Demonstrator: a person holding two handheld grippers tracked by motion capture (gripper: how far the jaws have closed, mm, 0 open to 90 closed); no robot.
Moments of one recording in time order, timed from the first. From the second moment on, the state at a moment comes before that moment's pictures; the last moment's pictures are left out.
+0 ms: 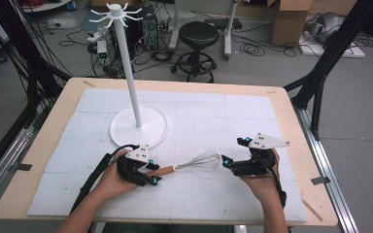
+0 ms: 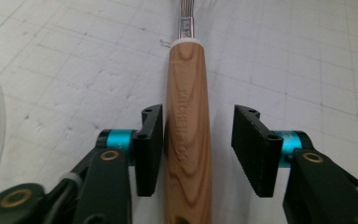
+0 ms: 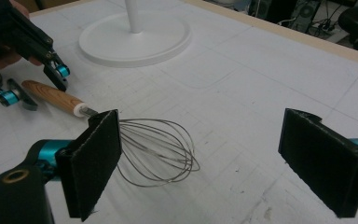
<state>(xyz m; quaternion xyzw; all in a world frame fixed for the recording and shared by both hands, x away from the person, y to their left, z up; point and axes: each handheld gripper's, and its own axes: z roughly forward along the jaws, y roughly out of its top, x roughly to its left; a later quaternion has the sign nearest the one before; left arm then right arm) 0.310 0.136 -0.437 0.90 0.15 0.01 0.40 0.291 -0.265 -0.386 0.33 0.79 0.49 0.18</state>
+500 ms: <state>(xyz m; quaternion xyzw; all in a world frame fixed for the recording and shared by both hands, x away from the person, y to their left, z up) 0.304 0.149 -0.441 0.91 0.13 0.03 0.40 0.291 -0.269 -0.384 0.33 0.78 0.49 0.19</state>
